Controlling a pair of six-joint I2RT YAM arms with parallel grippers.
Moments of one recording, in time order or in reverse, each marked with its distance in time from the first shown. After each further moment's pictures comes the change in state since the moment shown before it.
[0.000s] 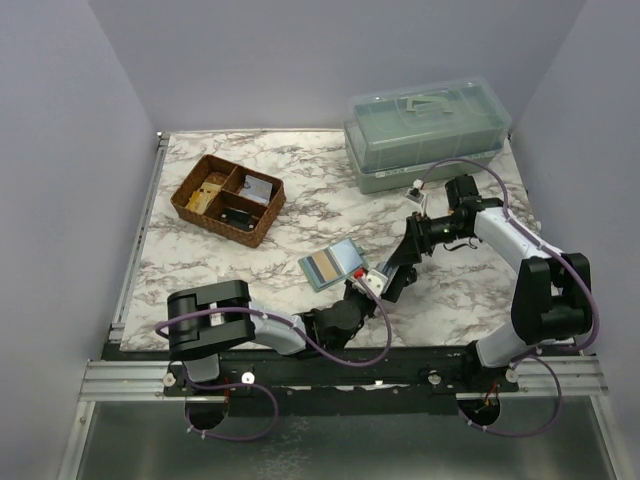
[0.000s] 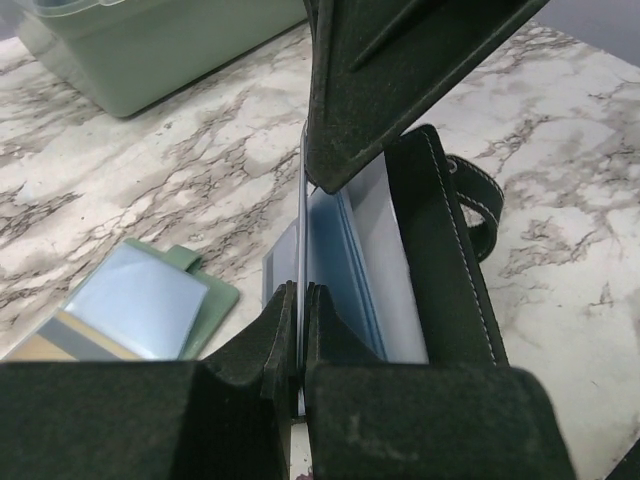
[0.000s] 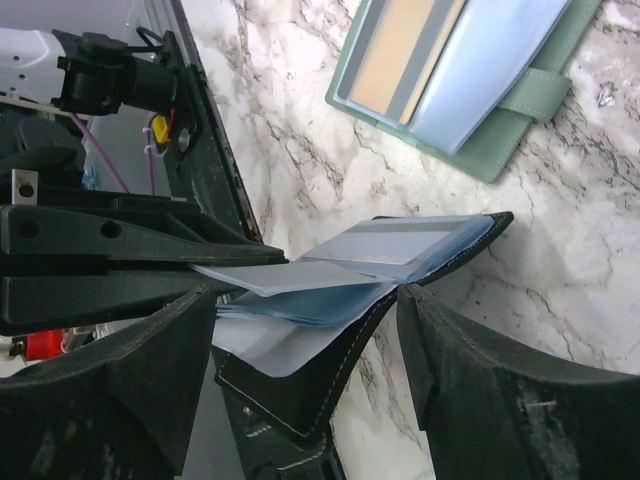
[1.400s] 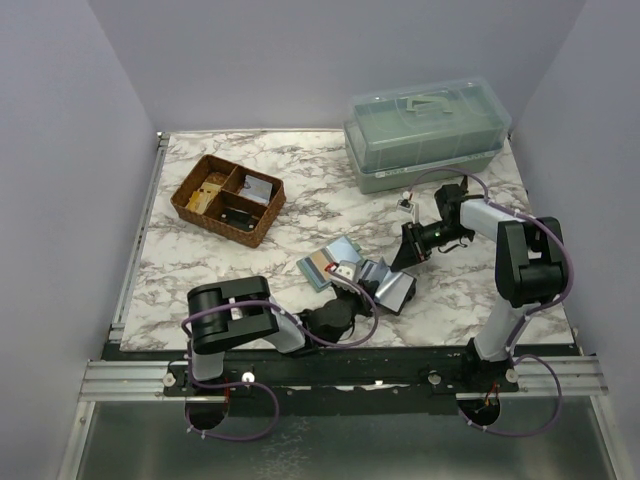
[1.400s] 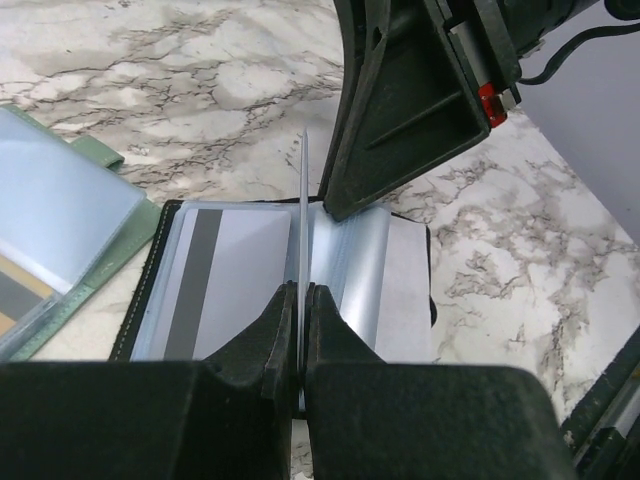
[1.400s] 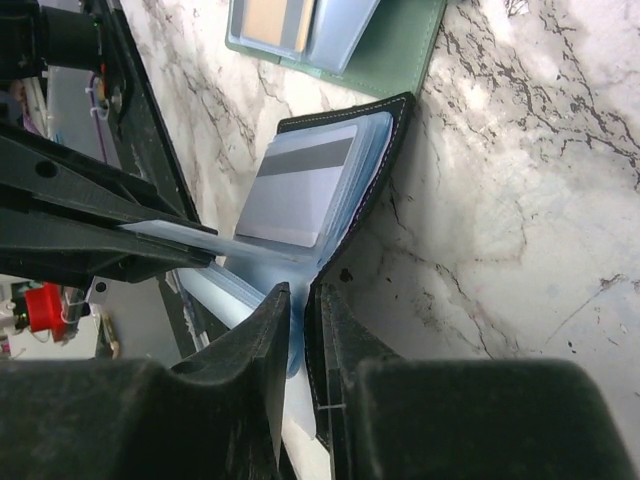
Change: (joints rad) left arm 0.059 0.130 -0.070 0.172 0.025 -0.448; right arm -0.001 0.263 0.066 -0.052 0.083 -0.143
